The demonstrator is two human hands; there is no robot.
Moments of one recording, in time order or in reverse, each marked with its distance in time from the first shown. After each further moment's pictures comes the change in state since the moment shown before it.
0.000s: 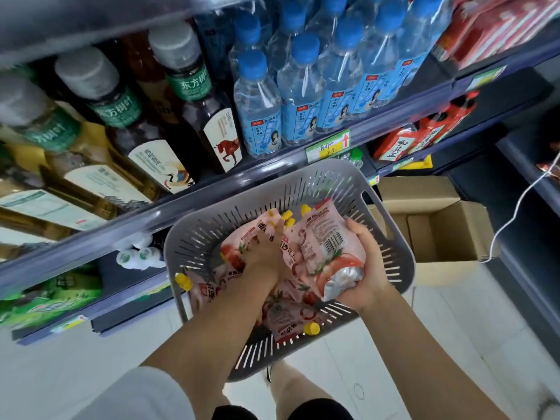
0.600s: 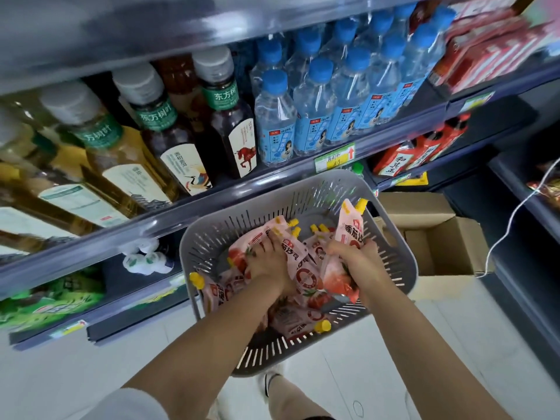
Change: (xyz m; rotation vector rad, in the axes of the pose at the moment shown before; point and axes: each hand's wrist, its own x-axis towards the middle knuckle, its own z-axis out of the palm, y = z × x) left_hand -0.021 -0.008 0.000 0.154 0.131 0.011; right_hand -0.005 0.006 0.017 -0.759 0.665 -0.279
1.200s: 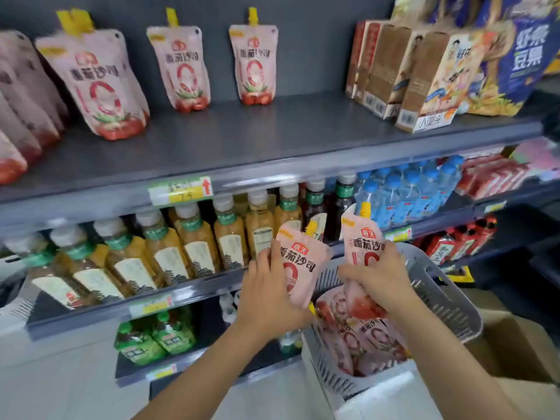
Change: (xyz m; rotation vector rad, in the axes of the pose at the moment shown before) left_hand -0.239 -0.218 -0.097 -0.446 0.695 0.197; right_hand -0.223 -0.039 0.121 -0.413 0.144 -0.599
